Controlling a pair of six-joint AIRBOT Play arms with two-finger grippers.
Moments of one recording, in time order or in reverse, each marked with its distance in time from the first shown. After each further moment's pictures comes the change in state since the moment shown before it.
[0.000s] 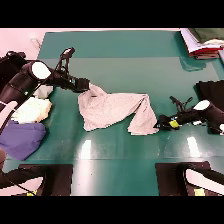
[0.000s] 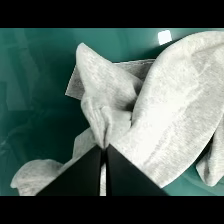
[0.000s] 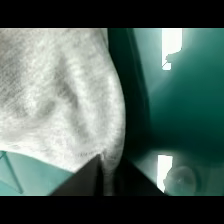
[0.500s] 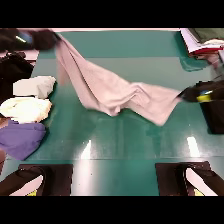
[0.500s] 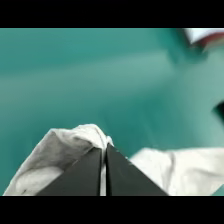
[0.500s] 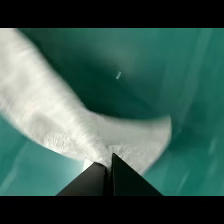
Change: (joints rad) left arm 0.095 0.278 0.401 0.028 -0.012 -0.006; right arm -0.118 0.335 0.508 -0.163 0.164 -0.011
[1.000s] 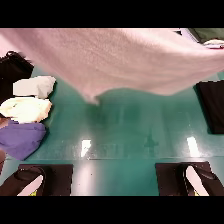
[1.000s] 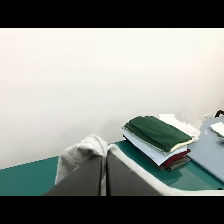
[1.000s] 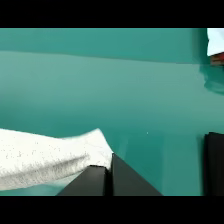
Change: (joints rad) left arm 0.016 0.158 0.392 0.025 -0.059 0.007; right arm -0.179 0.137 0.491 -0.021 0.151 0.034
